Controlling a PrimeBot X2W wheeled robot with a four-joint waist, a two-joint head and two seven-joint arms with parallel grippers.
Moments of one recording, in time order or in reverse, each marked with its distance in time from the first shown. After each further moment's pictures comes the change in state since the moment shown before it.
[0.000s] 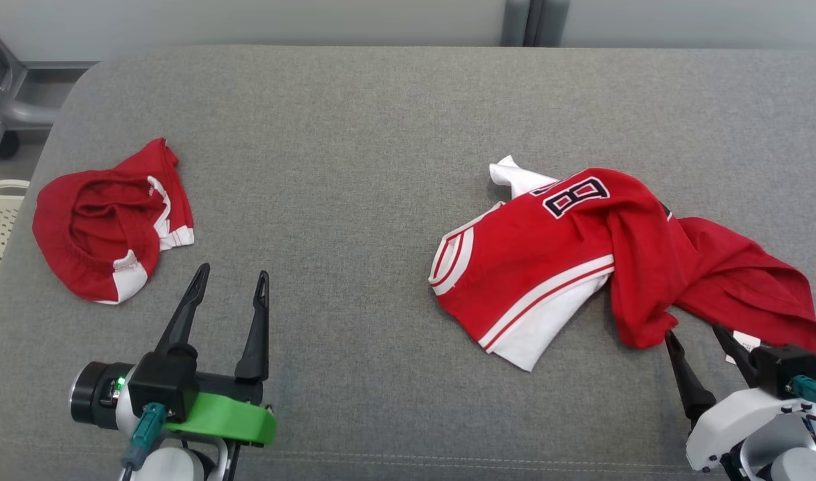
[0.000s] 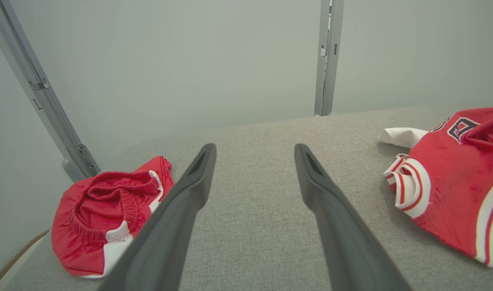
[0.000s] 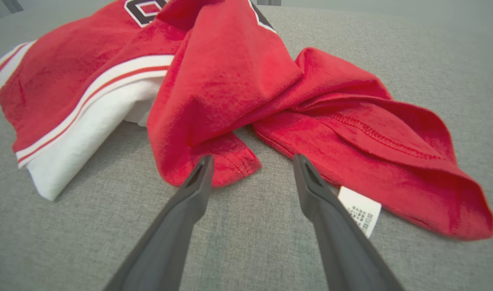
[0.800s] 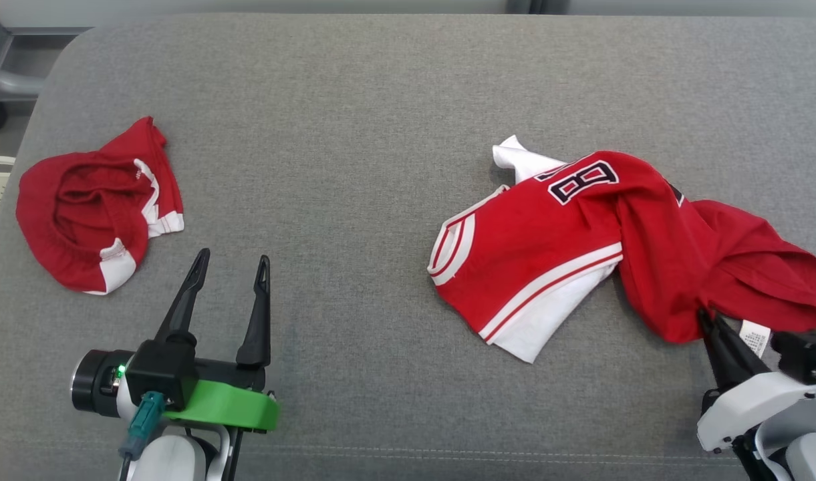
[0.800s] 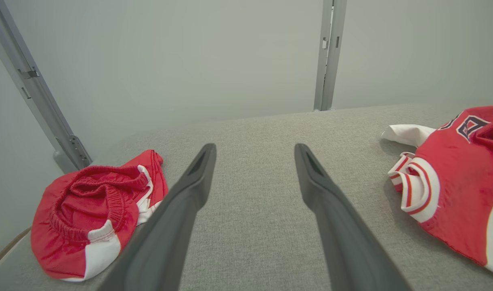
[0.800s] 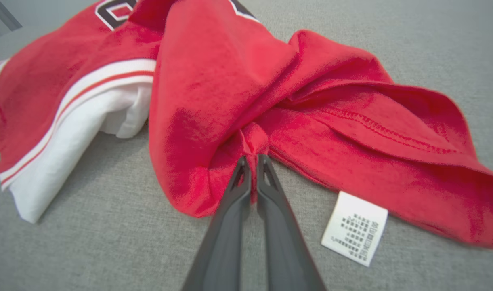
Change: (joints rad) left arm -0.033 -0.021 0.001 -0.001 -0.007 0.000 0.000; right arm -0.065 -0.061 0.048 0.057 0.124 0.000 -0.022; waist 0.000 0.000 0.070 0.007
